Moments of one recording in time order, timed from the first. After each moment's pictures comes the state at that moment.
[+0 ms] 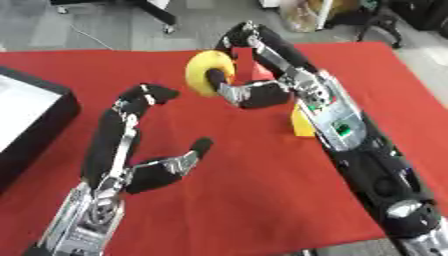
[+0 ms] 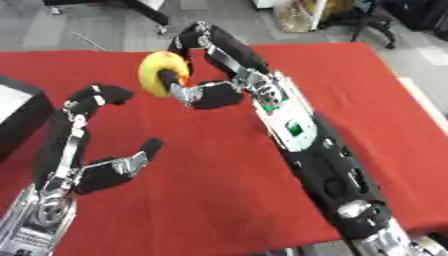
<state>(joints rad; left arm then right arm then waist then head) -0.40 0.15 -0.44 -1.75 -0.74 -0.06 0.22 -0.69 -0.27 0.23 -1.58 0.39 -0.46 0.22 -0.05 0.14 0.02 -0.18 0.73</state>
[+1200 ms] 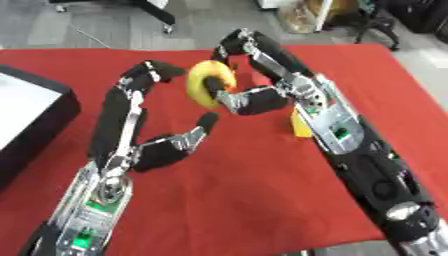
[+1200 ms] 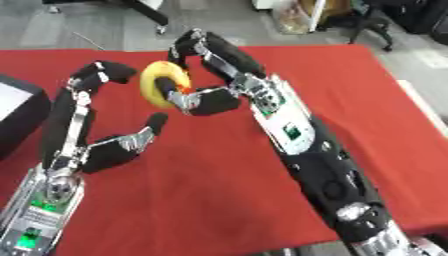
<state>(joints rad) -0.52 0.08 -0.44 -1.66 -0.72 -0.07 0.23 -0.68 -0.26 0.25 -1.58 0.37 -0.47 0.25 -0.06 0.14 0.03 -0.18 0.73</state>
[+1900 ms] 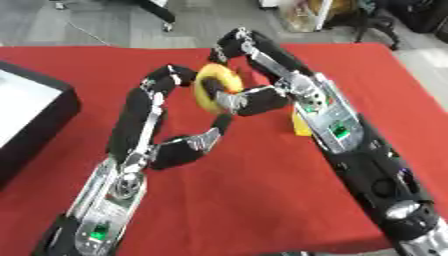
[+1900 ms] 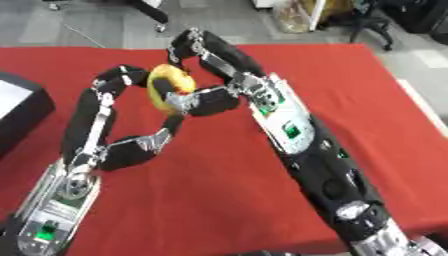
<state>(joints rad) -0.54 0.05 -0.45 -1.61 -0.74 -0.09 0.21 -0.68 -0.26 0.26 -1.59 0.35 -0.47 0.27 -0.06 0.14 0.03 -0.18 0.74</state>
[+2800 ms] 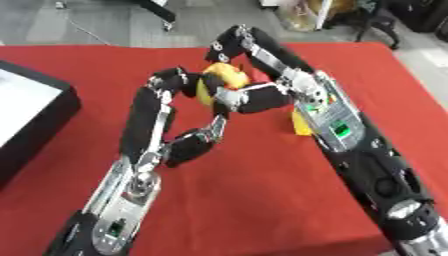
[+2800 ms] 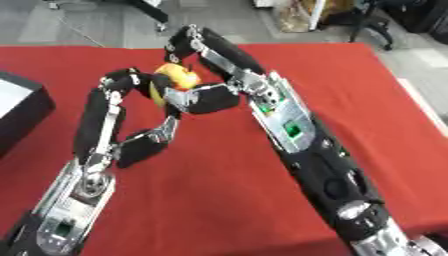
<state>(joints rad) -0.56 0.01 -0.47 -1.56 -0.76 -0.08 0.37 -0.68 -0.26 0.26 -1.60 0.30 -0.46 0.30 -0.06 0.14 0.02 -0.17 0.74</state>
